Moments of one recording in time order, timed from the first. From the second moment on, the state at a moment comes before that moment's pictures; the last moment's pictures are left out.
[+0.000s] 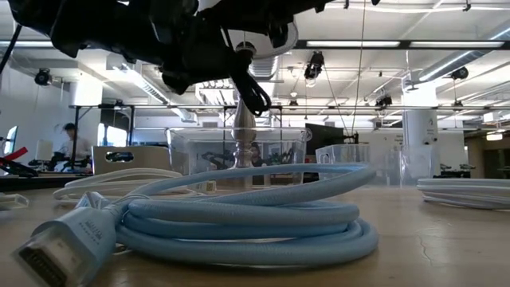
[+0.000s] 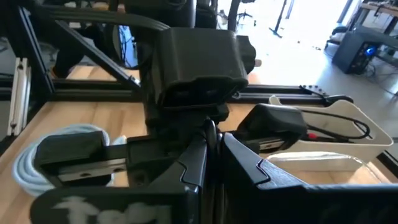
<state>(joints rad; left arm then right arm) -0.29 1.49 0.62 0.70 -0.45 -0.16 0.21 1.73 1.16 0.29 0.32 0.04</state>
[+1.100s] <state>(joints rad) -0.29 1.49 0.62 0.65 -0.45 -0.18 0.20 1.73 1.16 0.26 0.32 -0.03</state>
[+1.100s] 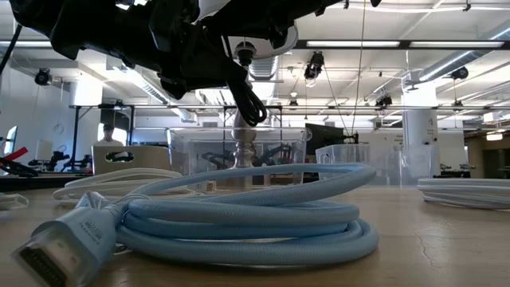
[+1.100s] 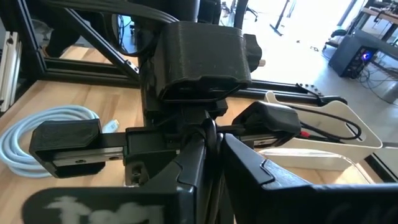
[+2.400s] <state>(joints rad) -0.22 1.01 0.71 -0.23 -0.87 -0.47 0.27 1.46 1.16 -0.36 0.32 0.27</state>
